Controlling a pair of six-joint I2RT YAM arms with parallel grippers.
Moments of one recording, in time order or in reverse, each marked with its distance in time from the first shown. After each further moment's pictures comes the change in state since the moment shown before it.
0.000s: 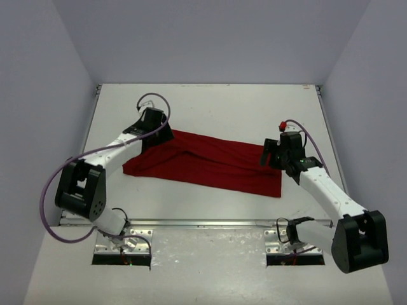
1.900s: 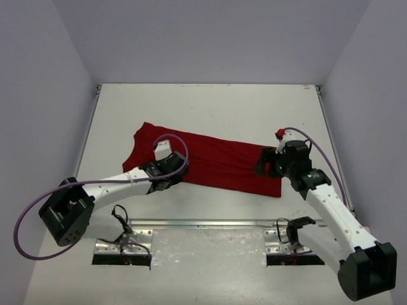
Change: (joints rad) left arm -0.467 -0.179 -0.295 -0.102 -0.227 -0.313; right arm 0.050 -0.256 -0.073 -0.080 -0.220 -0.057
